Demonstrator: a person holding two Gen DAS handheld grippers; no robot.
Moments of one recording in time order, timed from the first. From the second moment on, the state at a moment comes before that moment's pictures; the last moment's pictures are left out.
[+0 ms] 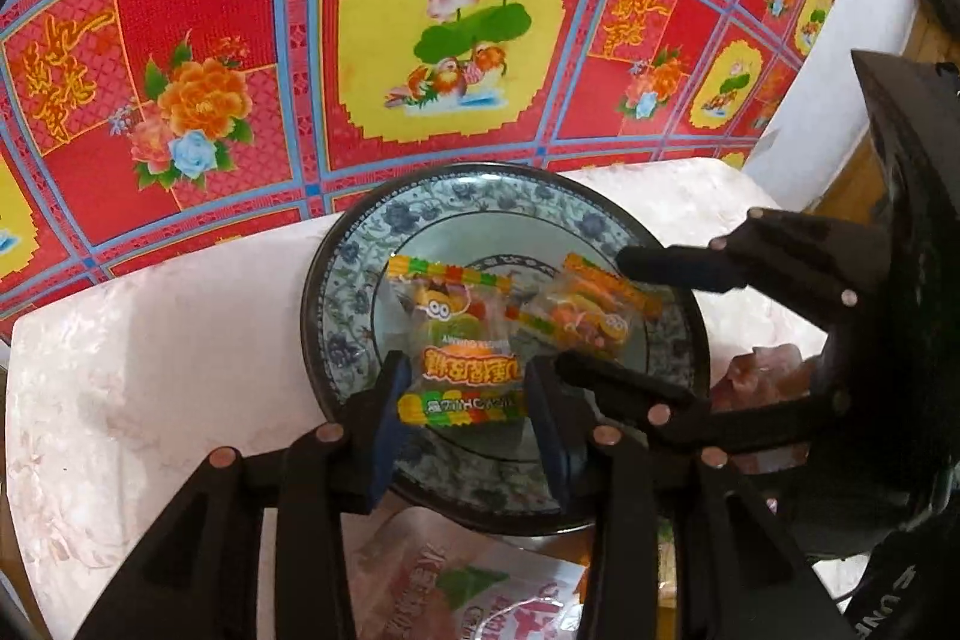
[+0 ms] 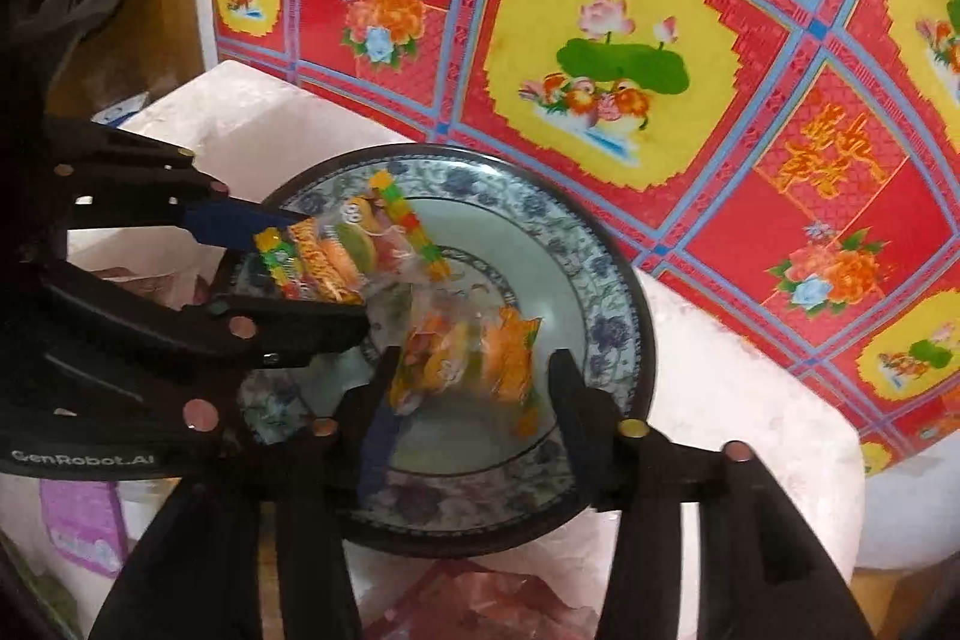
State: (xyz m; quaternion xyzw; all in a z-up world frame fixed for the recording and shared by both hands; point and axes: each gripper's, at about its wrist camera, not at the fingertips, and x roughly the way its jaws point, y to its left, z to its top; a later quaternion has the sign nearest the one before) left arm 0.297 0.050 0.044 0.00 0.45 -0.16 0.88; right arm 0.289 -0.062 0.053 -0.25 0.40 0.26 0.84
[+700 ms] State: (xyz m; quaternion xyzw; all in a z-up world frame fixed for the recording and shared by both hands) left arm 0.284 0.050 0.057 0.01 0.41 -0.13 0.90; right arm 0.292 -0.051 0.059 -0.26 0.37 0.26 0.85
